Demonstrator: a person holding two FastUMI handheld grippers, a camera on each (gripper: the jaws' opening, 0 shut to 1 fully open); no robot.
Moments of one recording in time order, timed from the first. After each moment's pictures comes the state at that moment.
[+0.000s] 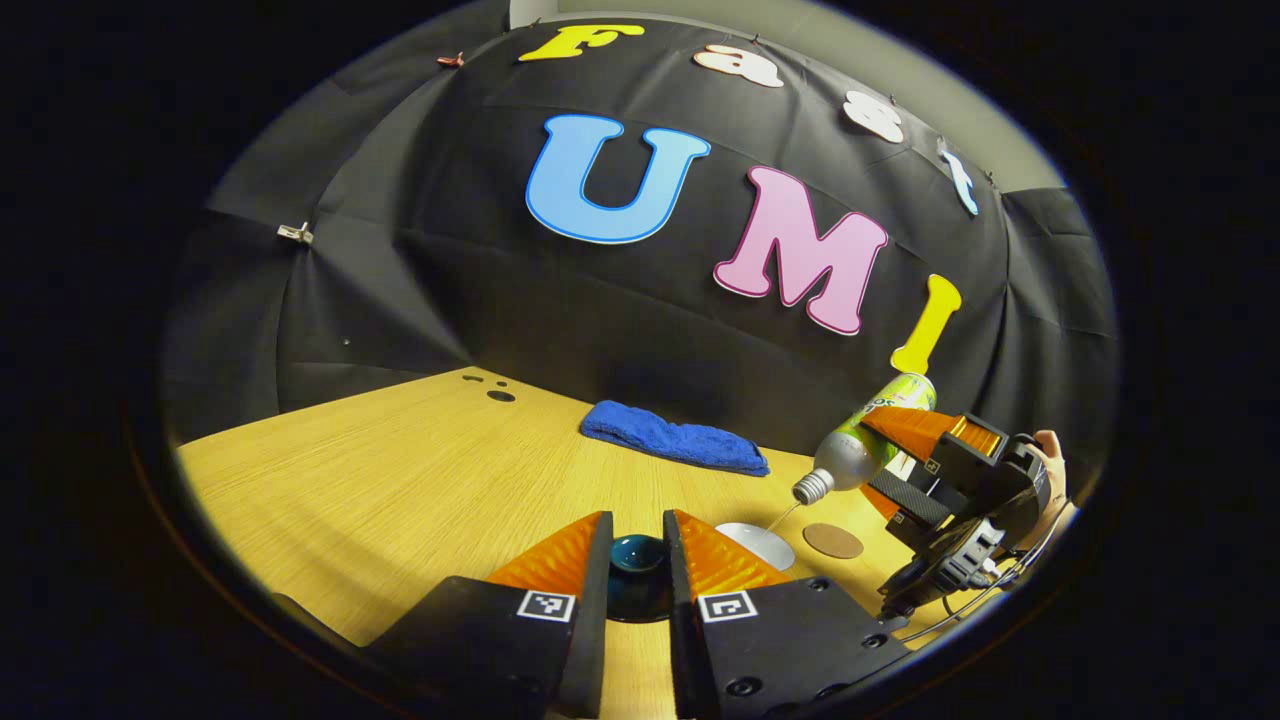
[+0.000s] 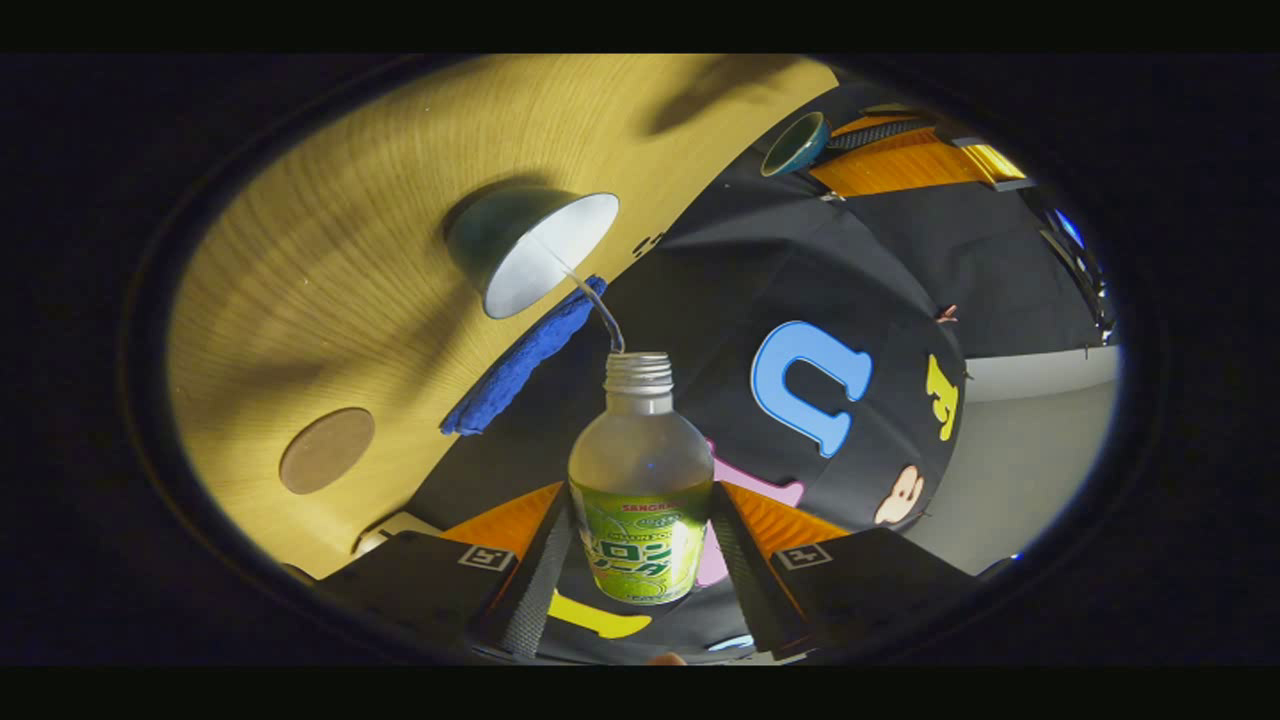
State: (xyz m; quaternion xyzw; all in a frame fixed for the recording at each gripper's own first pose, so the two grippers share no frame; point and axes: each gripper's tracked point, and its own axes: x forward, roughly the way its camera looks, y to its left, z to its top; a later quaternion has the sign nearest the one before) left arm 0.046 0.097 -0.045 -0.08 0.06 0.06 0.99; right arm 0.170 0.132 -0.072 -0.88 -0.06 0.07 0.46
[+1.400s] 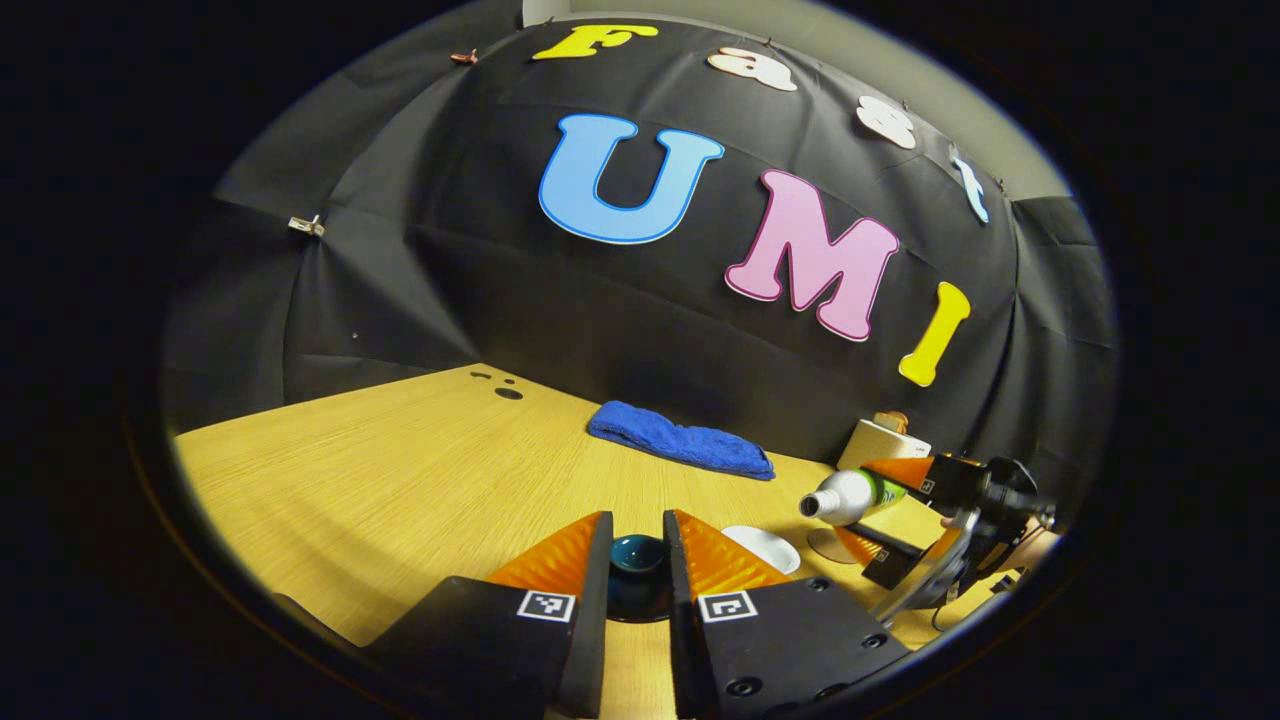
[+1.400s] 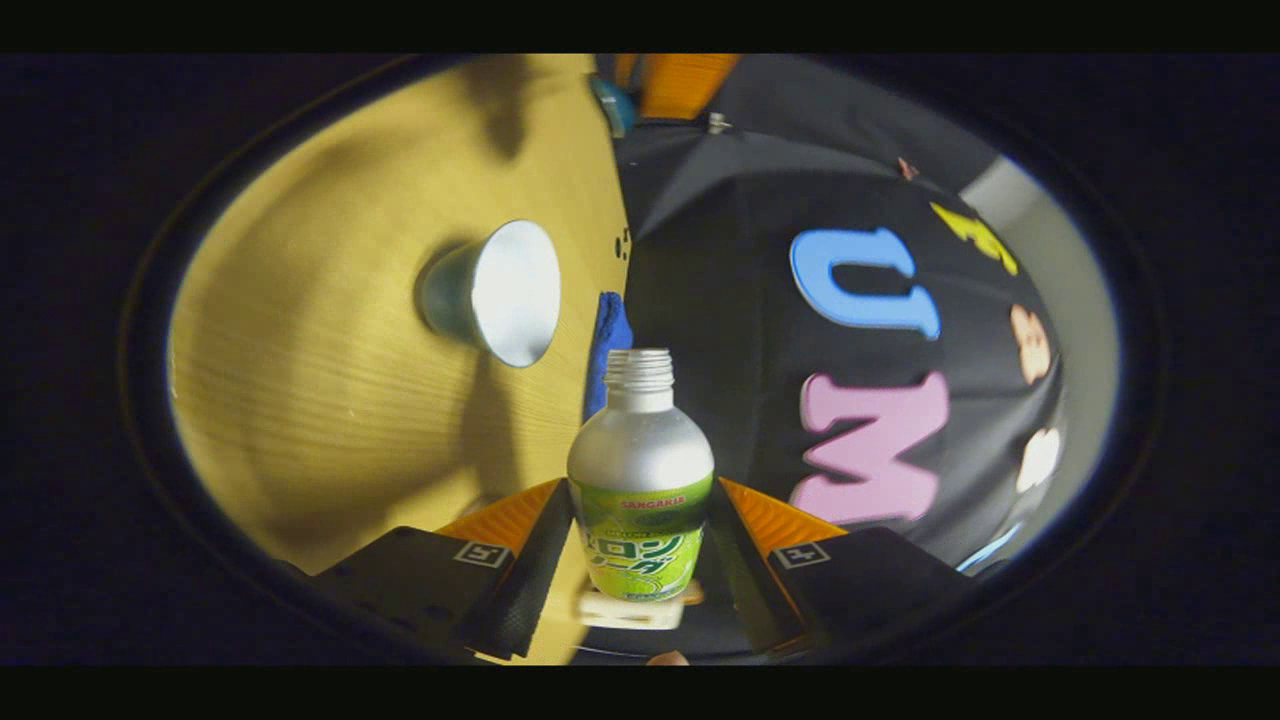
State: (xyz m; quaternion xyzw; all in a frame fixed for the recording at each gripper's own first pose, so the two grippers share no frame) left arm 0.045 0.099 -0.046 -0.09 0.06 0.07 0.99; right arm 0.168 0.099 -0.145 -0.60 0.11 0.14 0.78
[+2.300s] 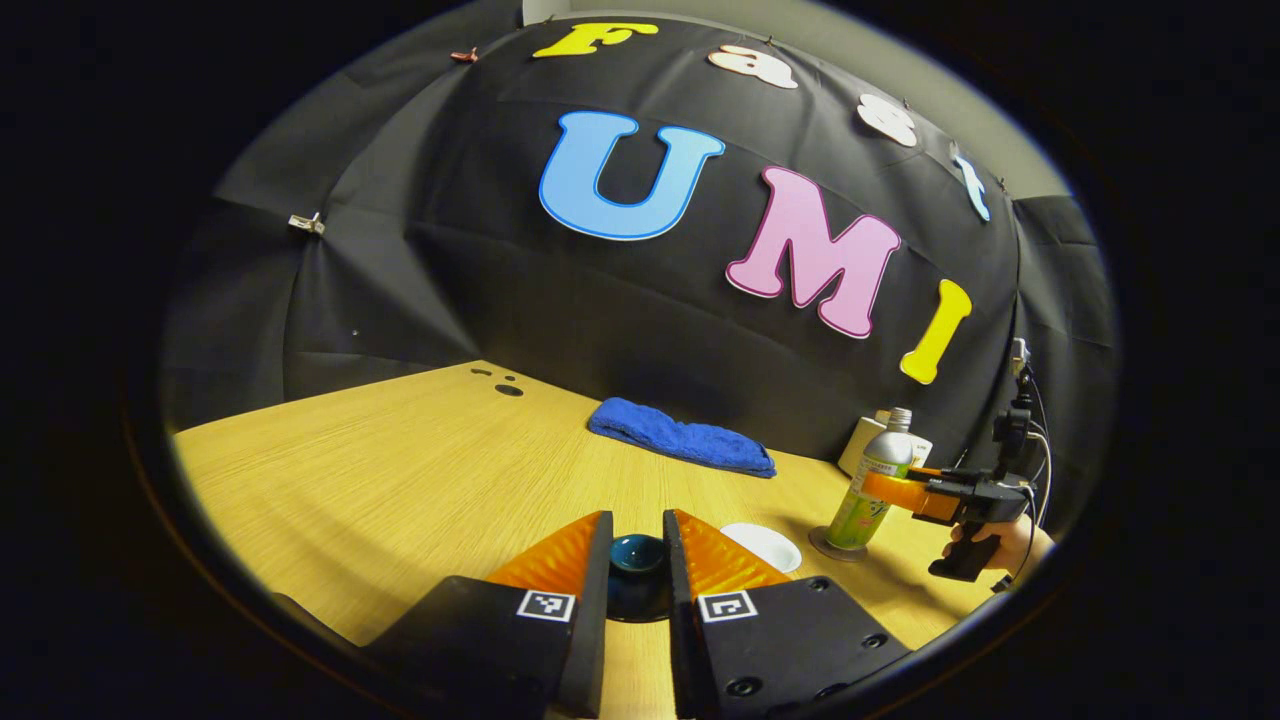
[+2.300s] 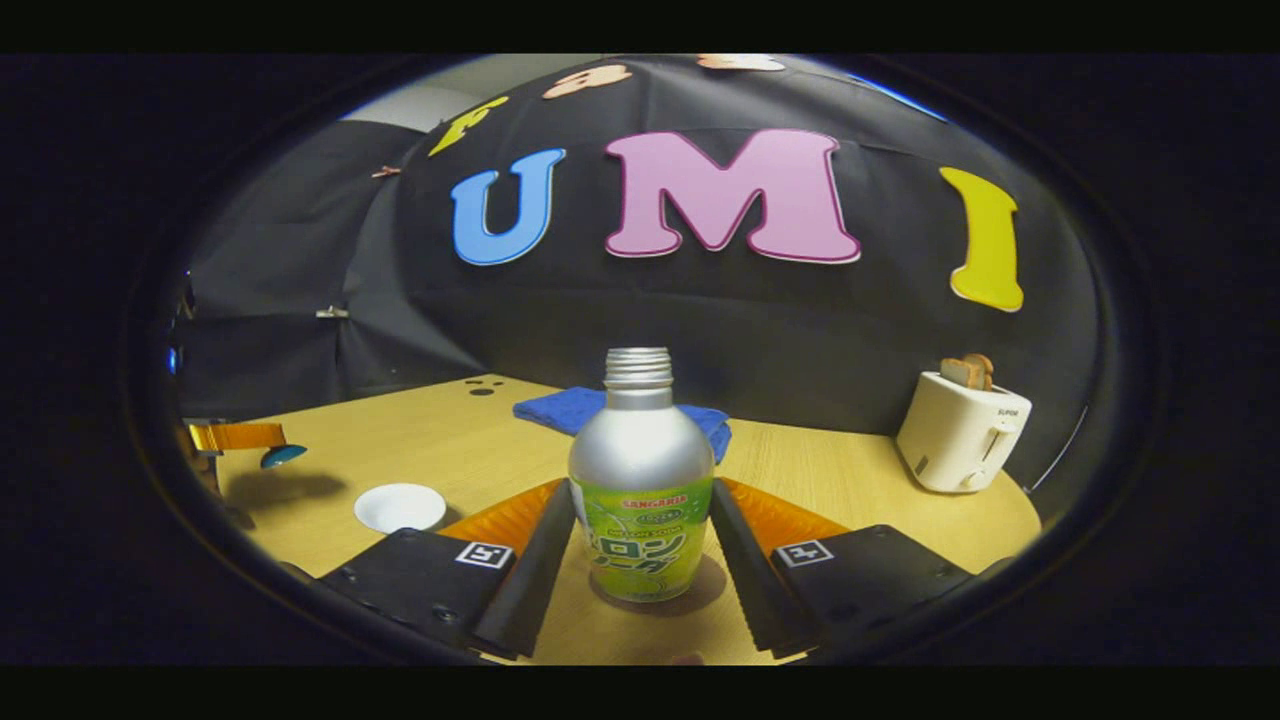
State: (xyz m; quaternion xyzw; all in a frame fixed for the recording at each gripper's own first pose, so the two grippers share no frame) left arm 0.048 0.099 -0.049 -0.09 0.06 0.07 0.99; right arm 0.169 0.082 -0.146 0.01 0.17 0.09 0.98
